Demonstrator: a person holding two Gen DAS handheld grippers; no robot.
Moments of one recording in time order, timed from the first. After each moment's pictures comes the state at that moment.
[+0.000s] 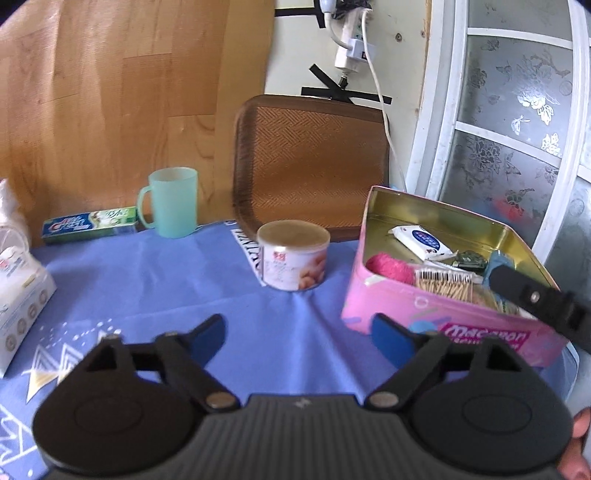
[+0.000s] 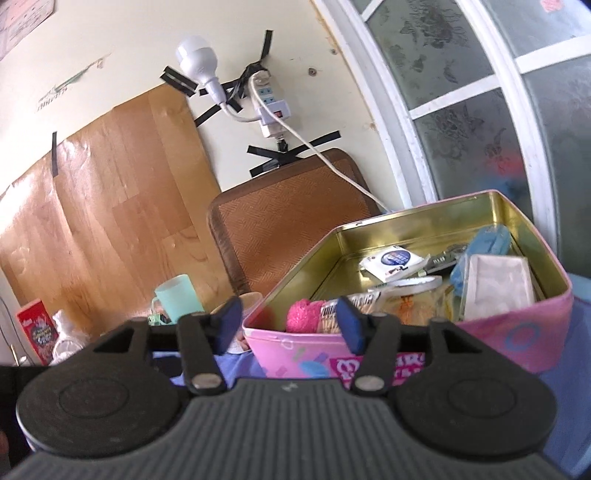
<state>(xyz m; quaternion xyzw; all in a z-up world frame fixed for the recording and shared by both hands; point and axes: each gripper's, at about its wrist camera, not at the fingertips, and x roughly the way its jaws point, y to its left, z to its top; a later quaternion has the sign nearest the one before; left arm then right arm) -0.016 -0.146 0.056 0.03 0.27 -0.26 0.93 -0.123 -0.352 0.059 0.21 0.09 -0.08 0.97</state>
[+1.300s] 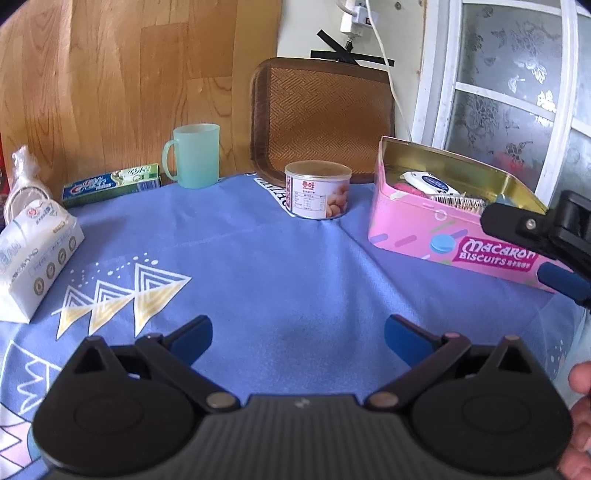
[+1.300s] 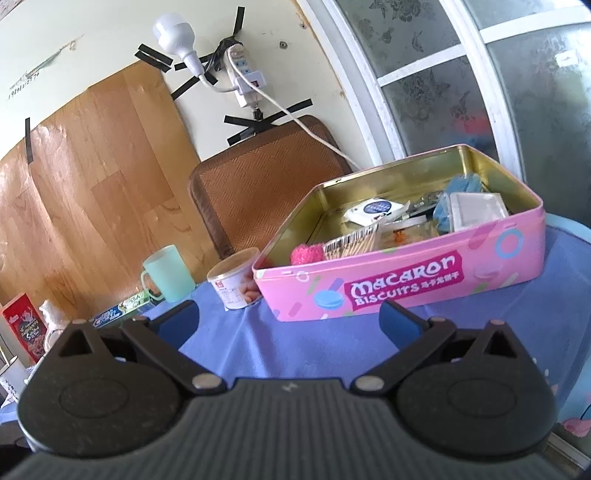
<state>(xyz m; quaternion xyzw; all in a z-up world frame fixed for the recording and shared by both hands) -0.043 -0.104 0.022 0.06 0.31 -0.26 0.91 -0.134 -0.303 0.047 0.23 0.14 -0.13 0.95</state>
